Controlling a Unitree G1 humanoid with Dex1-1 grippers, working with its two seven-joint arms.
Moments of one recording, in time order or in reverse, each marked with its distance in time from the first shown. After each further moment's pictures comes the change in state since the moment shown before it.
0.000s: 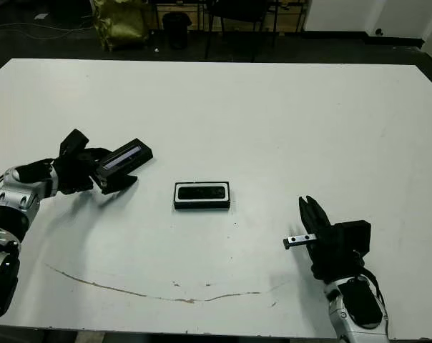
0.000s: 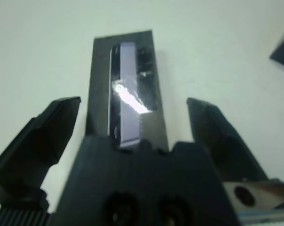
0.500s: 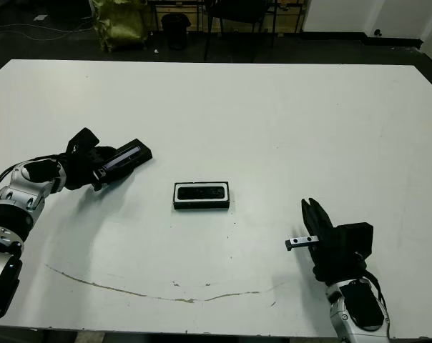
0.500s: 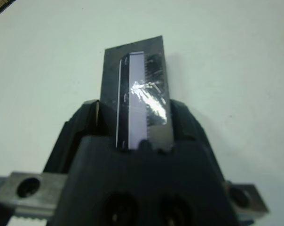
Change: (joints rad) left arm 0.004 -0.007 -0.014 -0.008 0.011 -0.010 0.048; right arm 0.001 0.000 -0.010 0.002 0.003 -0.010 -0.005
